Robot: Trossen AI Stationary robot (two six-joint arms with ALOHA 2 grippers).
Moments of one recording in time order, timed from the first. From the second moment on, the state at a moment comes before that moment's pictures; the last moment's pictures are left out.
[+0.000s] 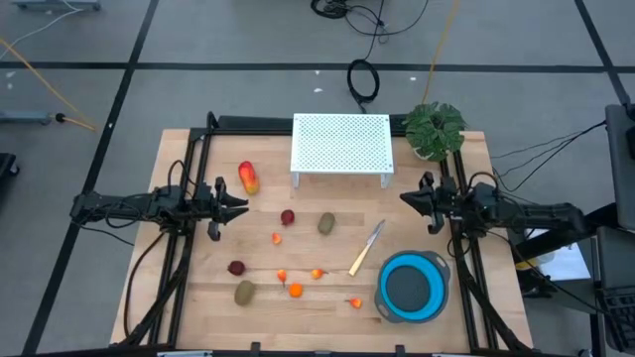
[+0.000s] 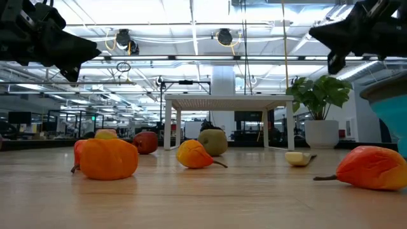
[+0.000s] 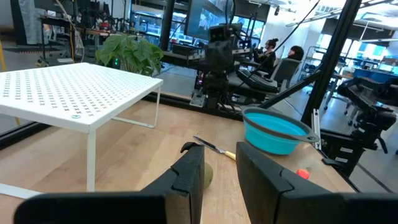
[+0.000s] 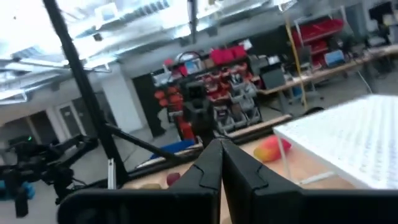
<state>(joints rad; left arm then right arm) -0.06 0.09 0.05 0.08 -0.10 -0.19 -0.06 0.20 0.07 0.35 0.00 0.33</state>
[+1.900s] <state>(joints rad) -0.06 0.09 0.05 0.08 -0.11 -0.19 0.32 1.10 0.83 -0.82 -0.08 -0.02</state>
